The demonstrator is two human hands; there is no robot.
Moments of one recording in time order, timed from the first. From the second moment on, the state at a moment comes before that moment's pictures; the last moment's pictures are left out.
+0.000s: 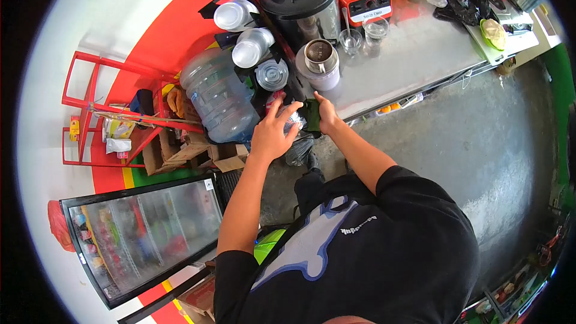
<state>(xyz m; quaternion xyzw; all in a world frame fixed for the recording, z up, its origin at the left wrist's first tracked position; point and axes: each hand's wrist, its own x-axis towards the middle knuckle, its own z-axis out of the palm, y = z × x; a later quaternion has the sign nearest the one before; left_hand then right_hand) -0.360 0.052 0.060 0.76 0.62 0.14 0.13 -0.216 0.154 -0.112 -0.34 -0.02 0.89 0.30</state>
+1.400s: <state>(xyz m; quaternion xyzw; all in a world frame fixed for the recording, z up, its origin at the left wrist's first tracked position) -0.388 0.037 0.073 0.76 0.62 0.09 0.15 -0.205 0.171 -0.077 -0.52 -0.53 0.64 0.23</state>
